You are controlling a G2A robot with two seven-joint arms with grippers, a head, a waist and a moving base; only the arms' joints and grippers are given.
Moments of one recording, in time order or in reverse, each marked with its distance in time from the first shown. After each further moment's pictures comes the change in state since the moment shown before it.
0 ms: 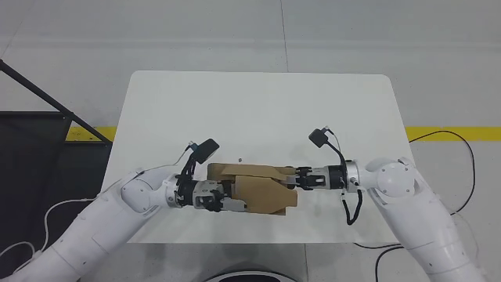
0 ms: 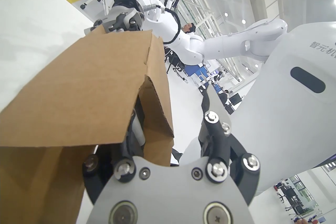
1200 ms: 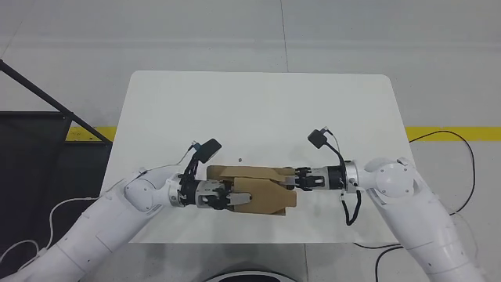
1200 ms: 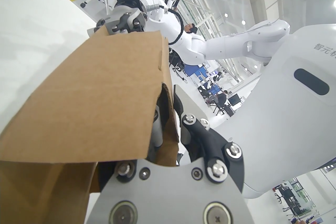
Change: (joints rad) left arm -0.014 -0.018 0.016 0.026 0.001 0.000 0.000; right arm 0.002 0.000 -0.008 0.005 -0.006 -0.010 -0.005
